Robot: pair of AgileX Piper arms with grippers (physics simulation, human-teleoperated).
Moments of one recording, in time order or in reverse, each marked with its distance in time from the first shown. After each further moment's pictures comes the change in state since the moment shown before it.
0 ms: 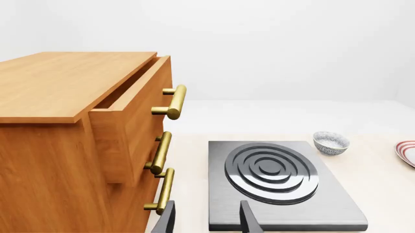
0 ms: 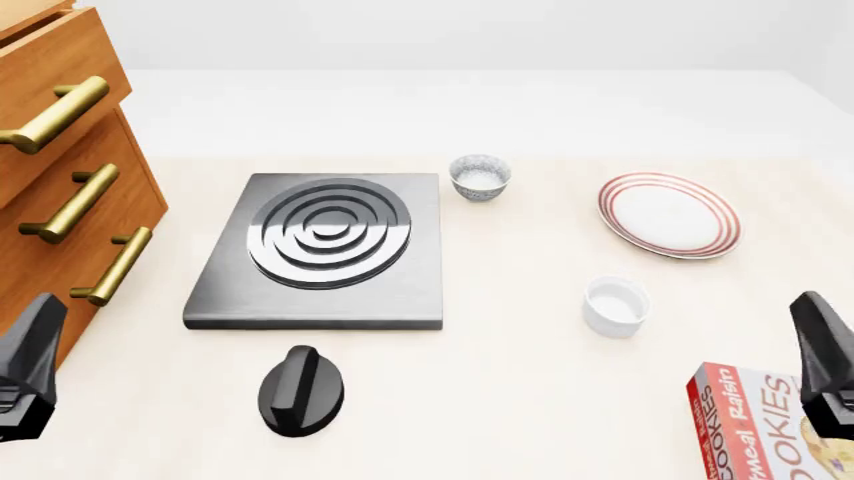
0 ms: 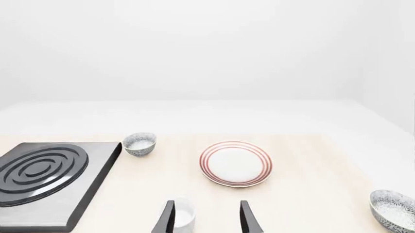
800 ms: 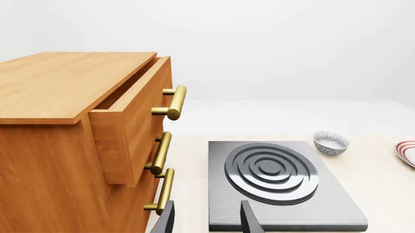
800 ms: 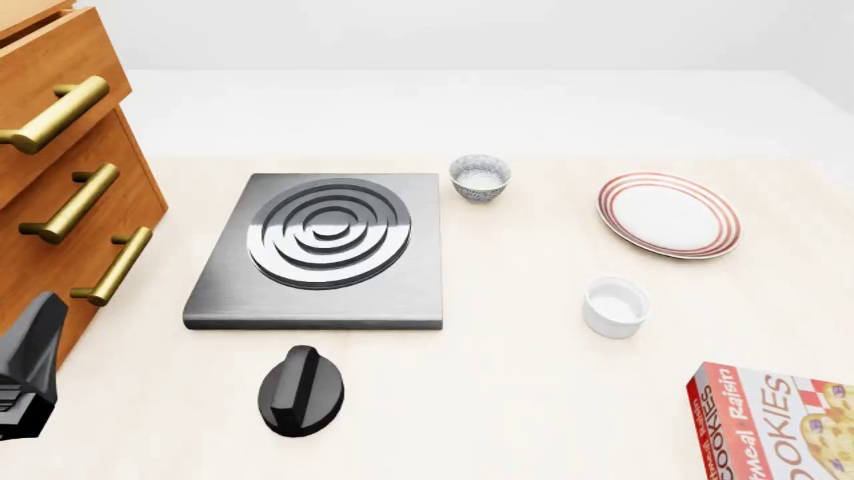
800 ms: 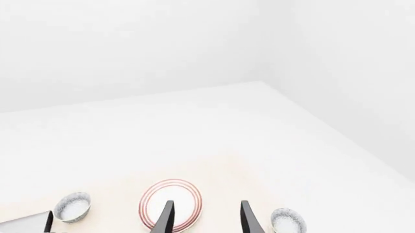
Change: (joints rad) left arm 0.000 0.008 -0.003 -0.004 0.000; right arm -0.346 0.571 -1.029 0.565 -0.028
